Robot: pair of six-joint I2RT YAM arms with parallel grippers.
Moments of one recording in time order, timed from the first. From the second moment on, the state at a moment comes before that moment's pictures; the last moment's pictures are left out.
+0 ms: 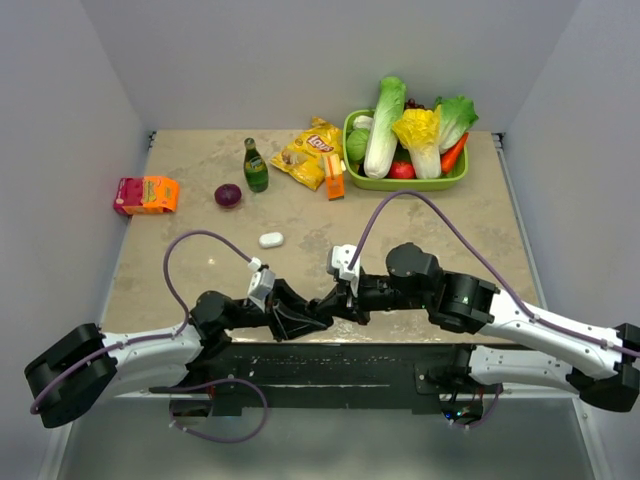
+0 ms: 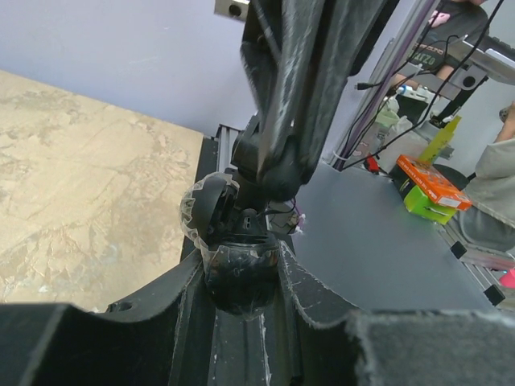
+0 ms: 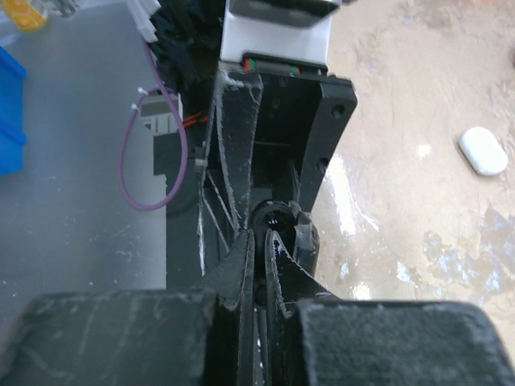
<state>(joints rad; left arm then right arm) -0.92 0.99 0.11 1.18 0.61 -0.53 1.16 0.94 0.96 -0.36 -0.29 -0.01</state>
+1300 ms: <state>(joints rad) -0.92 1.01 0.10 1.27 0.60 -0.55 1.20 1.00 0.96 -0.31 -0.19 0.06</state>
